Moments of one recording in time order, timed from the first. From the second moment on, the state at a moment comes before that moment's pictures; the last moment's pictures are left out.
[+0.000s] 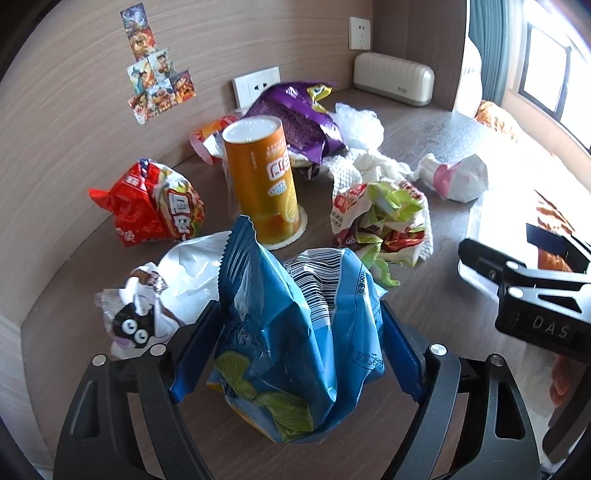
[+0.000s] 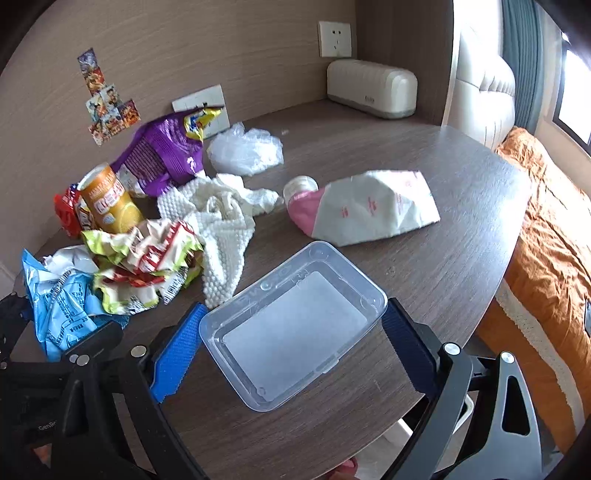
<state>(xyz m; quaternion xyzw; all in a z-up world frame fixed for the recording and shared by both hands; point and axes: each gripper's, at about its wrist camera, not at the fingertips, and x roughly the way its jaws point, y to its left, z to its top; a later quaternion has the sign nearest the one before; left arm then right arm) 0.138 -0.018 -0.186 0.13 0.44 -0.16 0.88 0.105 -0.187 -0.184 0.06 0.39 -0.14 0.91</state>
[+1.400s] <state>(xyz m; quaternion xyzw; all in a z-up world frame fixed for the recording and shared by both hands) -0.009 -0.349 -0.279 0.25 0.45 -0.47 0.72 -0.137 -0.434 -0.233 0.22 0.39 -0.32 0.83</state>
